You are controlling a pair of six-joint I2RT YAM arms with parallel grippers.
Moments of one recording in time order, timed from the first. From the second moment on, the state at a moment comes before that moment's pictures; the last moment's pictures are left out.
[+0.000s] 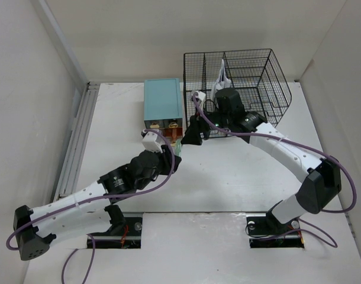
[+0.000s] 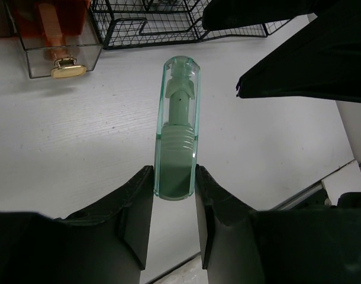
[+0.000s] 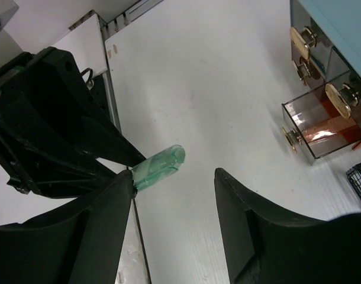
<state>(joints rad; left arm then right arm) -1.03 0.81 0.67 -0.27 -0.40 -0.75 0.63 1.52 1.35 -0.35 -0.75 0.06</state>
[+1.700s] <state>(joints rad) -1.03 0.92 0.68 -0.11 -0.39 -0.69 0.64 1.58 1.31 -0.24 -0.88 0.22</state>
